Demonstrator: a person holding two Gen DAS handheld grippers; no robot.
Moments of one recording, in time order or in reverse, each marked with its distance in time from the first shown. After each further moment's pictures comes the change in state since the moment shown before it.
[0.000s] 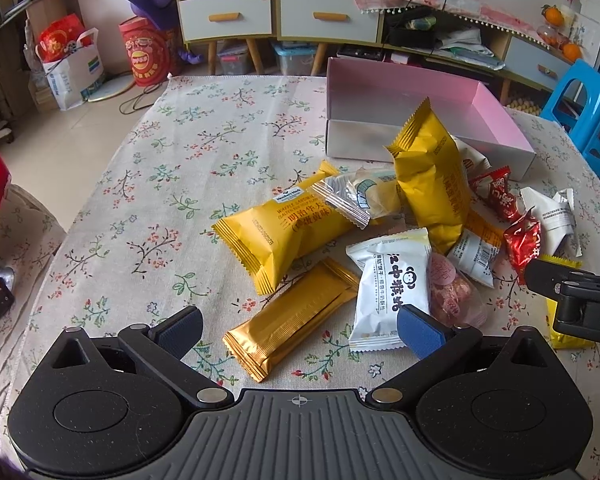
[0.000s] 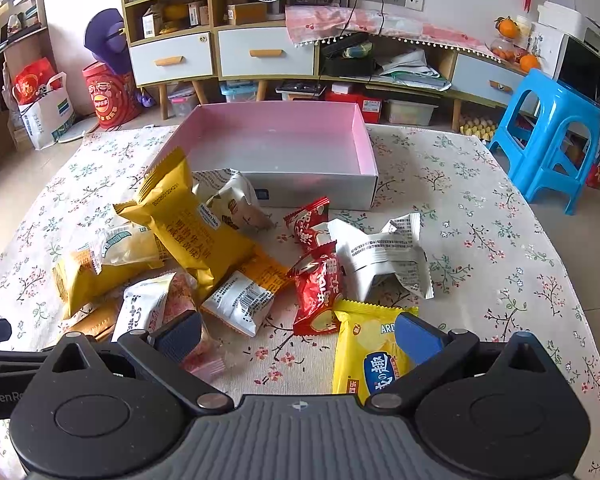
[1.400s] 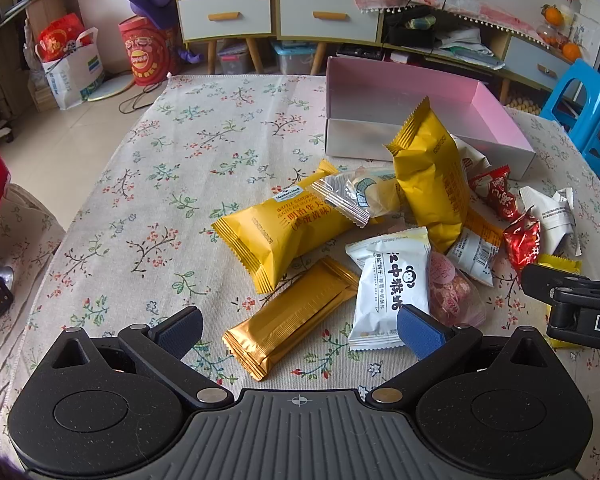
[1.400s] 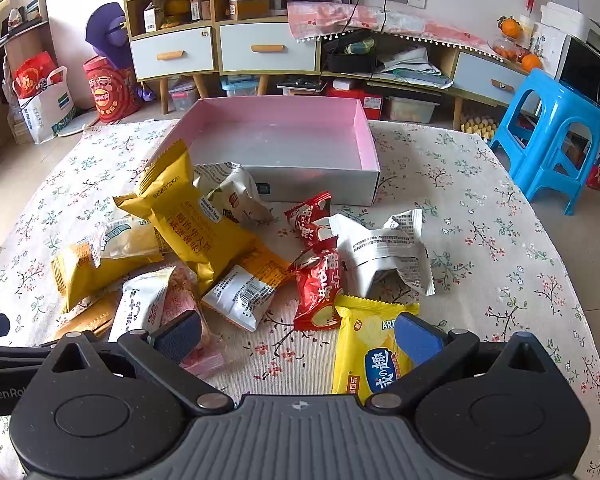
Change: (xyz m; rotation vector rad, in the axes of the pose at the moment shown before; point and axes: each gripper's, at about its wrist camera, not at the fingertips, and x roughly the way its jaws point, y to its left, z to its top) left arm 0.001 -0.001 -0.001 0.001 0.001 -0.001; right arm 0.001 0.002 -0.001 -0.012 0.014 -0.005
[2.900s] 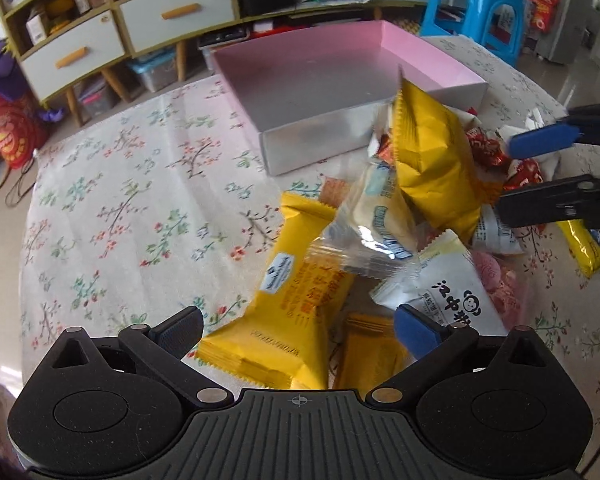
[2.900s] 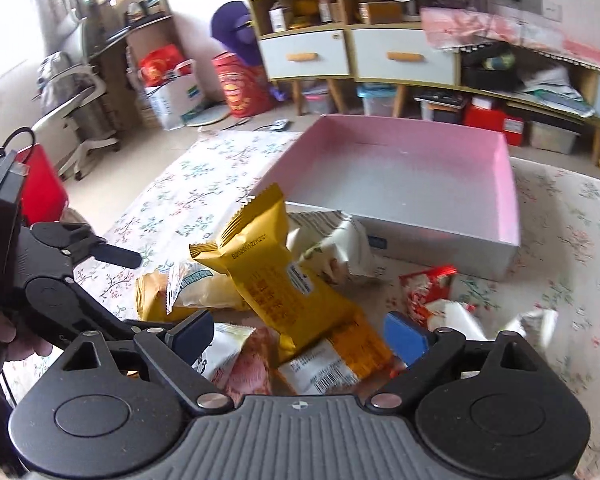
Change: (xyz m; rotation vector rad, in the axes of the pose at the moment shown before) left arm 0.074 0.019 0.059 0.466 0.055 -0.247; right arm 0.047 -0.007 0.052 -0.161 0.008 0.452
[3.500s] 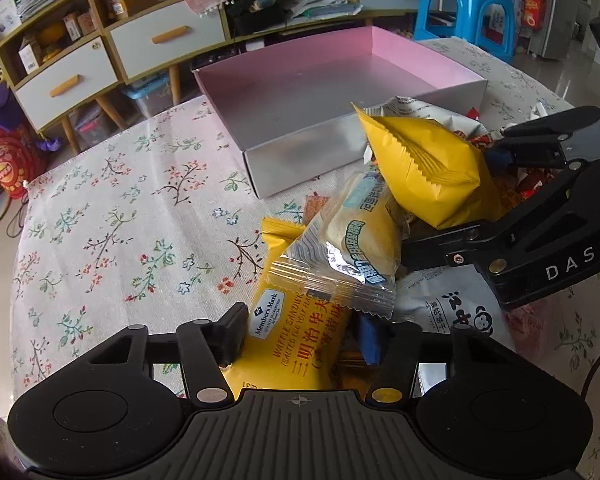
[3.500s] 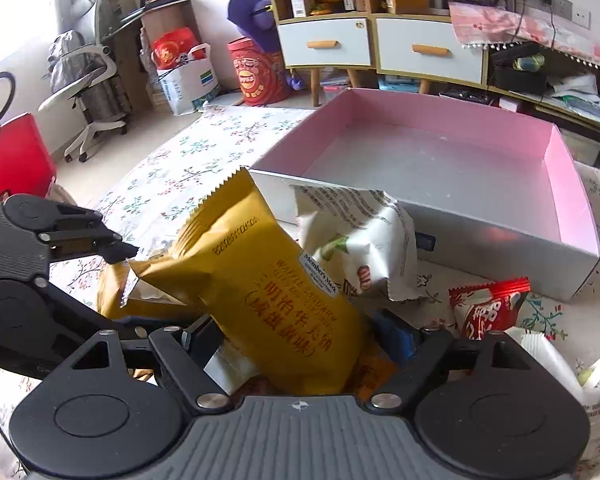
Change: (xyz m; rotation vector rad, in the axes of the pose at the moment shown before) left arm 0.017 -0.008 0.003 0.029 -0.057 0.031; right arm 0.051 0.002 -0.003 -0.054 0.008 0.009
